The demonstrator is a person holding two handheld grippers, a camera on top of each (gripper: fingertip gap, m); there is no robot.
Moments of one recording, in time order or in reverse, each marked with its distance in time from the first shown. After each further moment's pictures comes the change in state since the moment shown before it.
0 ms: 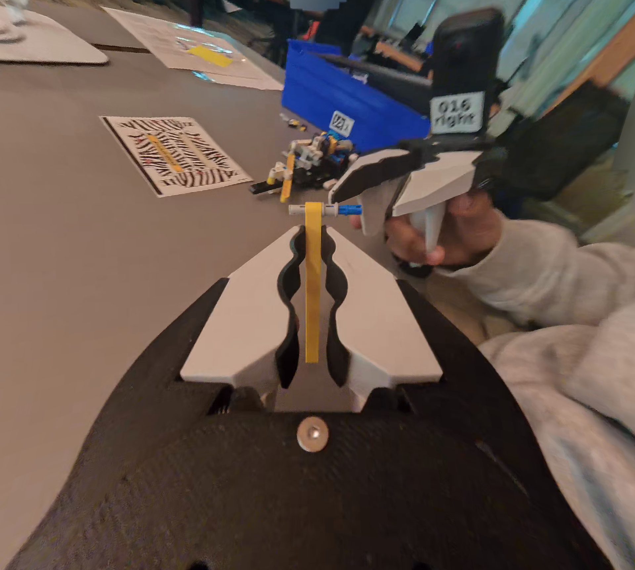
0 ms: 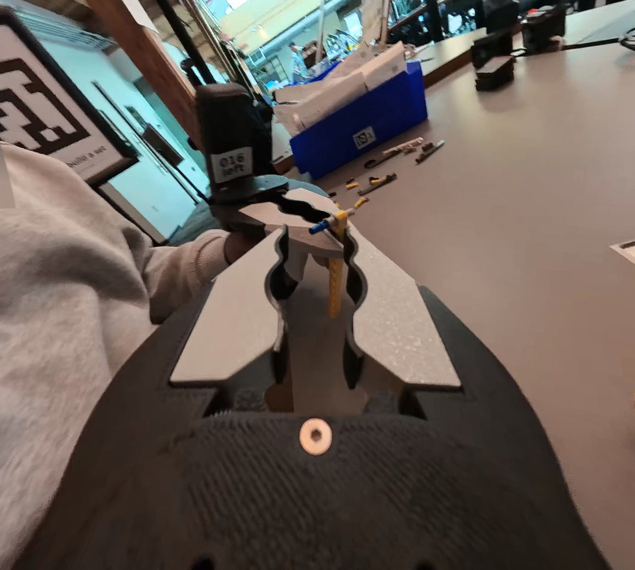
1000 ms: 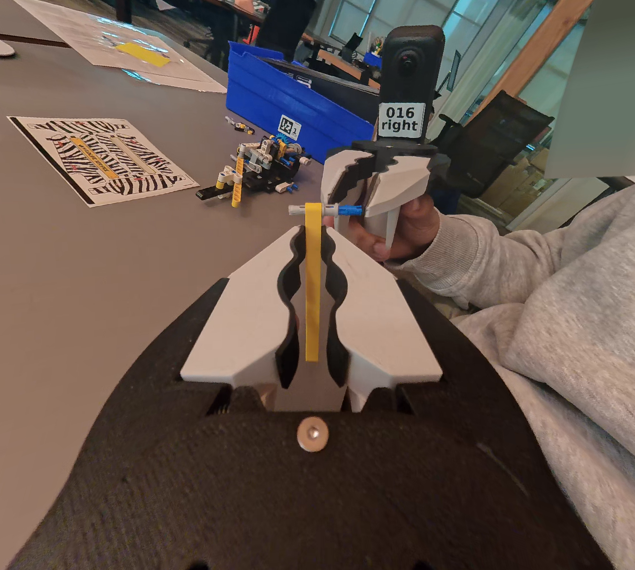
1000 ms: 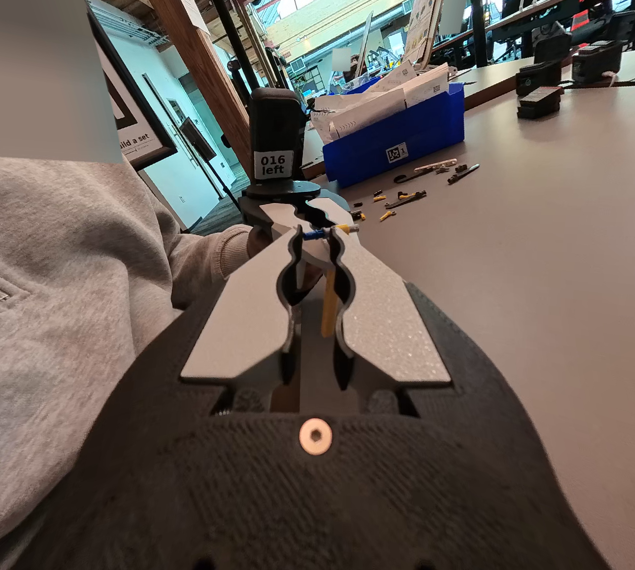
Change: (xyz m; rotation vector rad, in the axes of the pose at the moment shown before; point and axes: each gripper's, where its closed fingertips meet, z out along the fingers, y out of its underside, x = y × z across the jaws) left arm 0.027 -0.001 -0.001 0.012 0.168 -0.026; right arm -0.021 -0.002 -0.003 0.027 -0.114 -0.080
